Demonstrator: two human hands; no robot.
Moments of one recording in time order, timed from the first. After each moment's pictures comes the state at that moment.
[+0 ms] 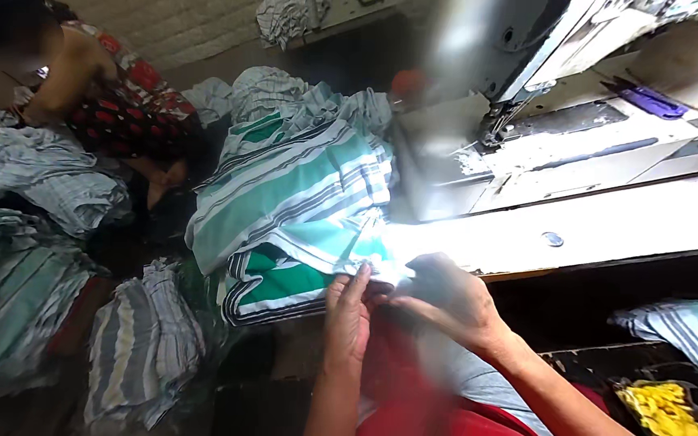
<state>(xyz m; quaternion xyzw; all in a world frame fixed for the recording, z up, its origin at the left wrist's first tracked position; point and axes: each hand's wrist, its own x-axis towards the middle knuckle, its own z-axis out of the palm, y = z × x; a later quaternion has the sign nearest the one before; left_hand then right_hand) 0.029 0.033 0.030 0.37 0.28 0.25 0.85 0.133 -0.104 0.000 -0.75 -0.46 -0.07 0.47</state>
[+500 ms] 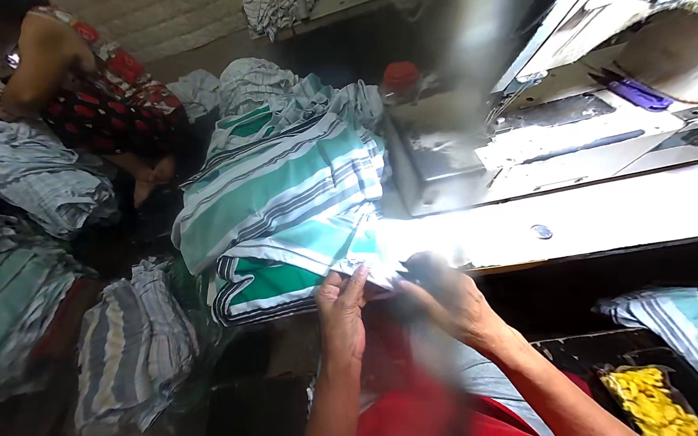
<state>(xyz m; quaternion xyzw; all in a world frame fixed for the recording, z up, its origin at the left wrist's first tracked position) 0.030 0.027 0.021 0.39 0.29 0.33 0.81 0.135 -0.109 -0.005 -0.74 -0.47 -0.01 0.49</state>
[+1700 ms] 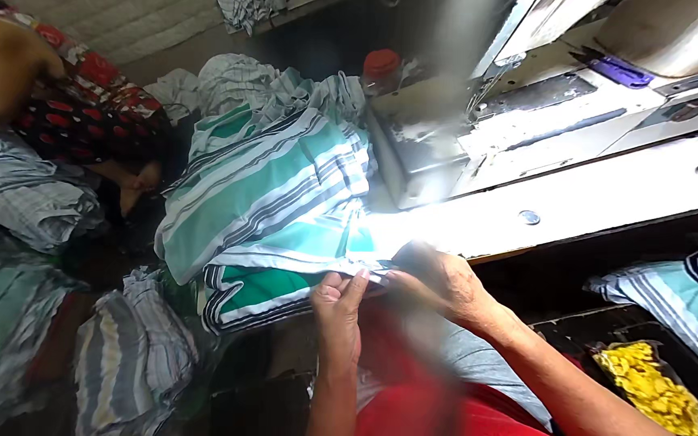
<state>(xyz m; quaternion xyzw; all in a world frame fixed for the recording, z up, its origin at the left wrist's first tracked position) 0.029 0.024 0.021 0.48 0.26 0.32 0.77 0.148 -0.110 -0.006 -0.74 -0.48 -0.04 0.47</state>
